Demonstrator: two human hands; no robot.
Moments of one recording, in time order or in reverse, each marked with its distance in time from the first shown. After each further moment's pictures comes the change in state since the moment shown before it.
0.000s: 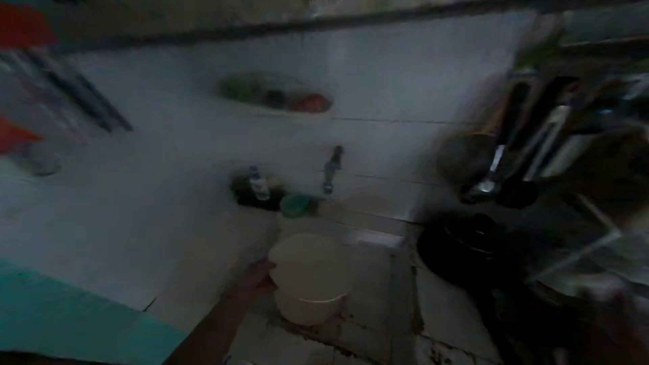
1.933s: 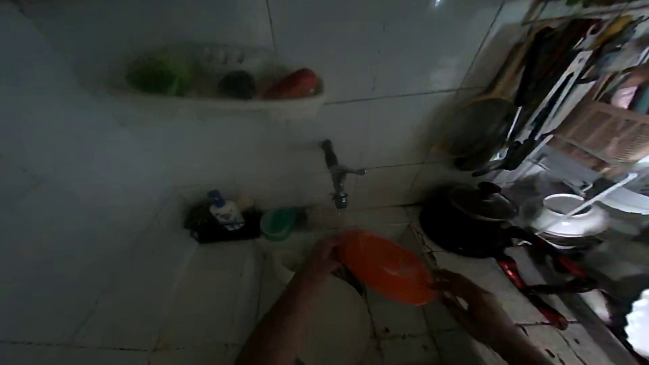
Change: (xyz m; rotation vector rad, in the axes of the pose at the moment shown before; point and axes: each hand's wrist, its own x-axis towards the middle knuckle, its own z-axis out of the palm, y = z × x) left_hand 0.133 0.059 0.126 -0.012 -0.823 0.143; right_hand 0.040 -0.131 0.184 0.473 0.049 -0.226
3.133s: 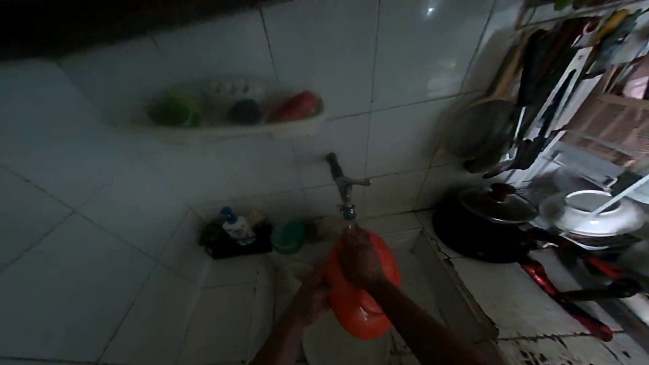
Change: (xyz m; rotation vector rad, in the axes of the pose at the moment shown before) left_hand -0.090 0.005 -0.033 0.151 -0.143 0.163; right_hand 0.162 -0.127 0.132 -0.014 -0.010 0.049
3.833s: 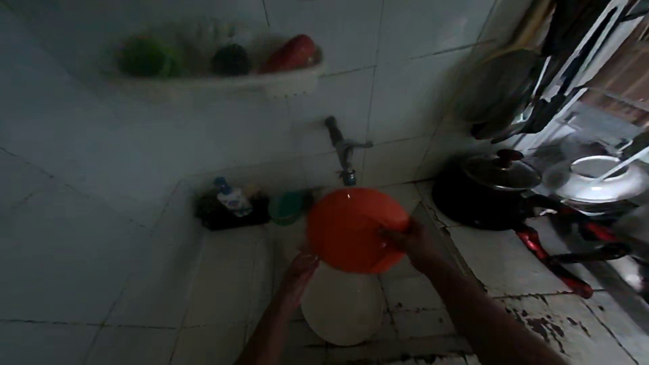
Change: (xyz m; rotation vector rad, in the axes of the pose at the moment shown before) left_hand -0.032 -0.063 -0.039 0.015 0.434 -0.147; right_hand -0.058 0.061 -0.055 0.634 0.118 0.567
